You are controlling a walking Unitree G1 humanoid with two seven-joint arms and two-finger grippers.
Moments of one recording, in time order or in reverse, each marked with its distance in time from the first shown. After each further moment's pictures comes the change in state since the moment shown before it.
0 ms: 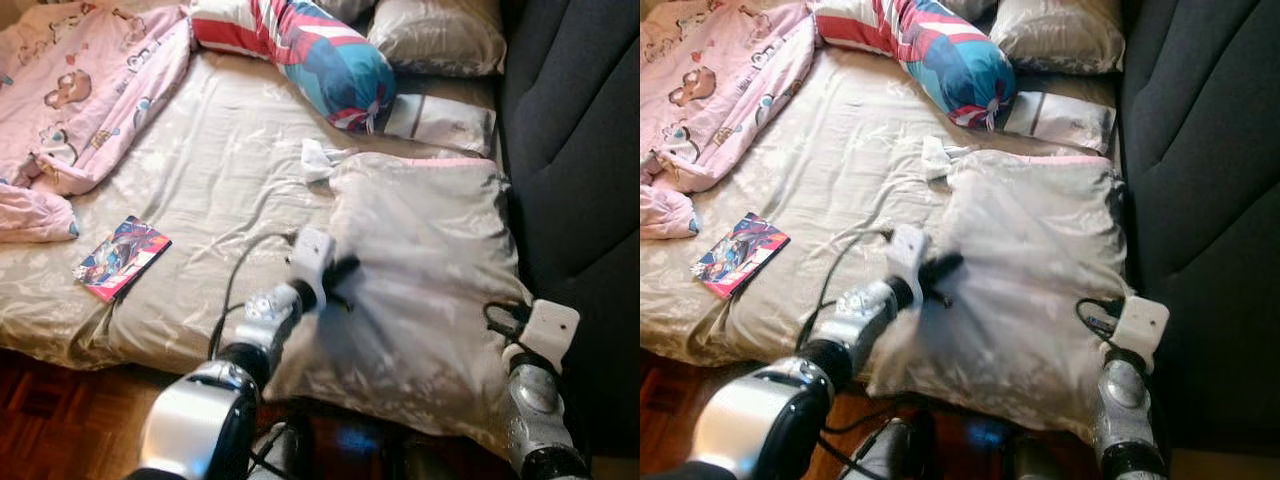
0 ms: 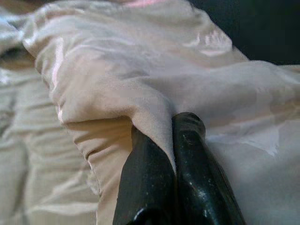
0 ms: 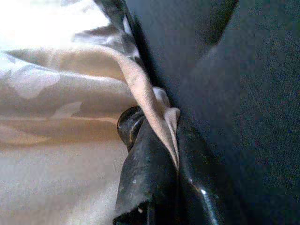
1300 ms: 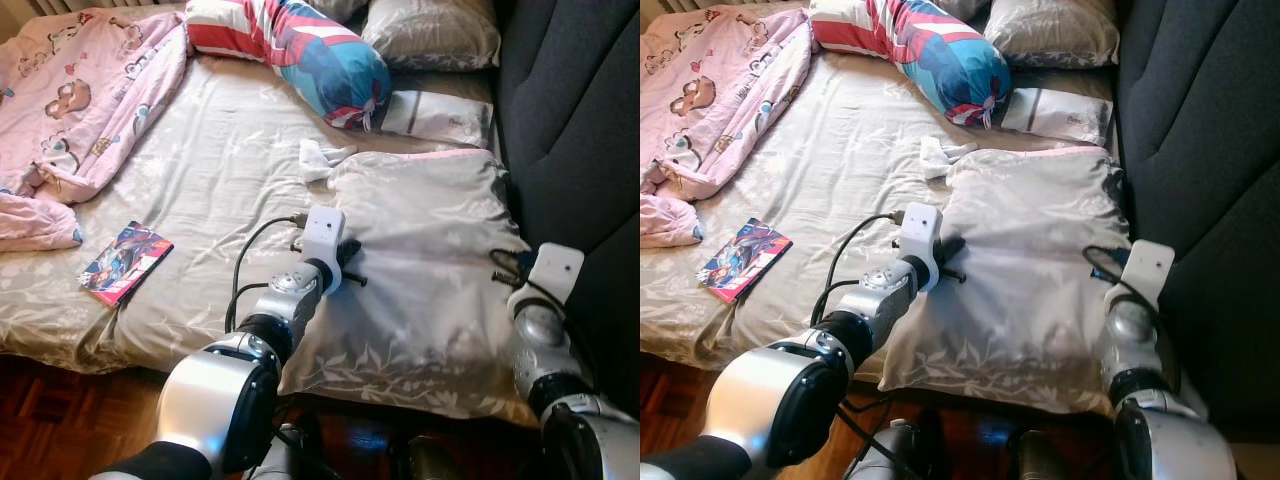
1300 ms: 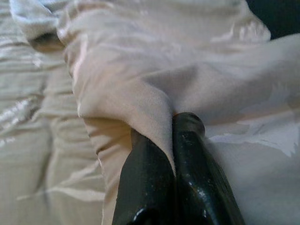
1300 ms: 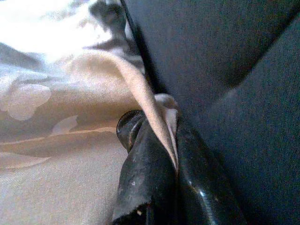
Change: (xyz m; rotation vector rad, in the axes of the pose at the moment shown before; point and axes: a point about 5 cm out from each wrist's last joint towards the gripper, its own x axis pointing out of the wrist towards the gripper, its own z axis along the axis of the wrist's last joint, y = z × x) left arm 0.020 -0.006 0.022 -0.064 0.071 0.173; right arm 0.037 0.014 0.050 -0.014 0.036 0.012
